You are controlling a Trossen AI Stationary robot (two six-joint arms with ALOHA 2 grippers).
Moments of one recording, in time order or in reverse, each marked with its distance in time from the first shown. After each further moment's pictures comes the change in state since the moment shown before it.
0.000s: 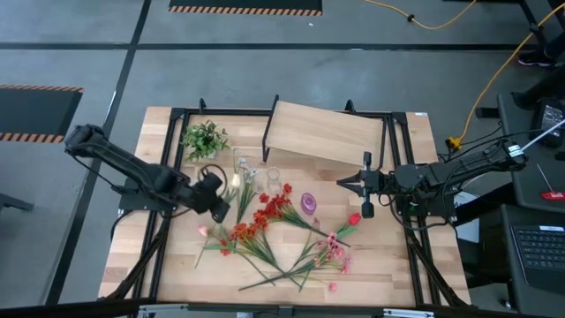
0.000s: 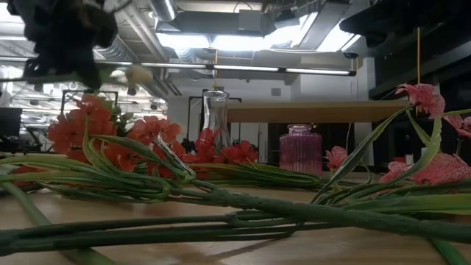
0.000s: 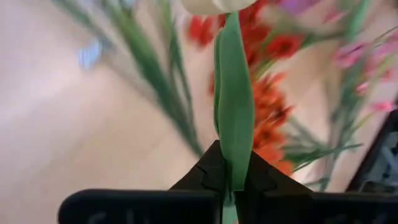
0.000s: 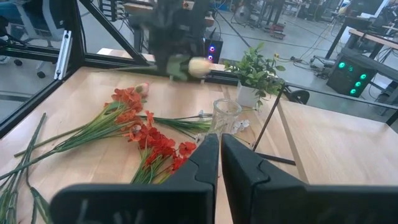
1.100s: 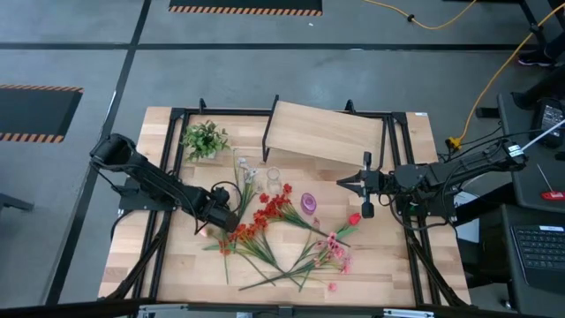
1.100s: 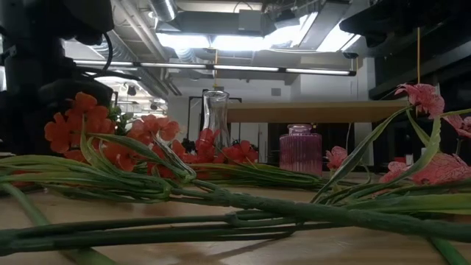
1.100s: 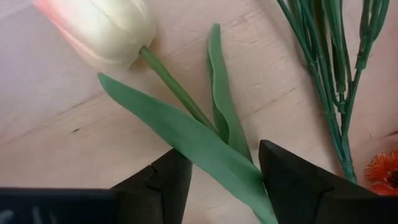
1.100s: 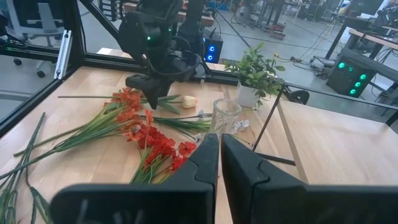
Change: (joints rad) left arm 0.000 0.501 0.003 -0.011 0.159 -0.248; right arm 0.000 0.000 0.000 0.000 0.000 -0.005
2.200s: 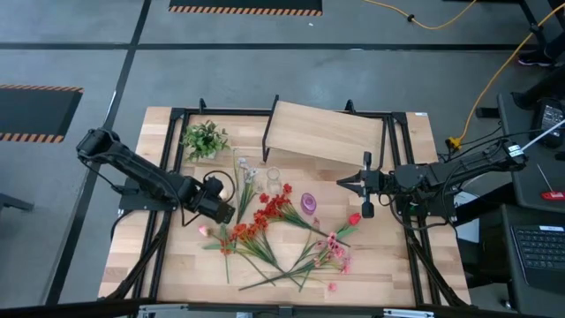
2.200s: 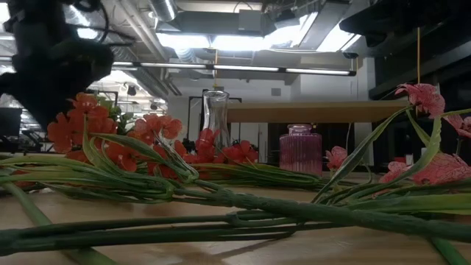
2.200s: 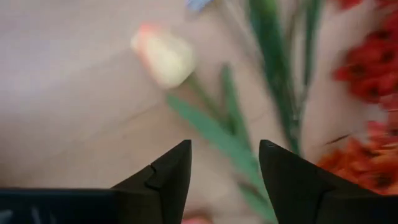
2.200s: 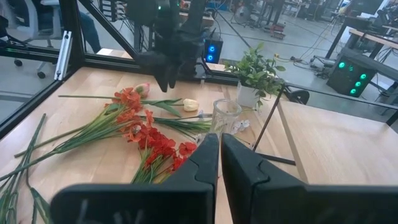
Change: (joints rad) left arm 0.021 -0.215 0.057 -0.220 -0.059 -0.020; right arm 0.000 0.000 0.000 0.002 0.000 0.004
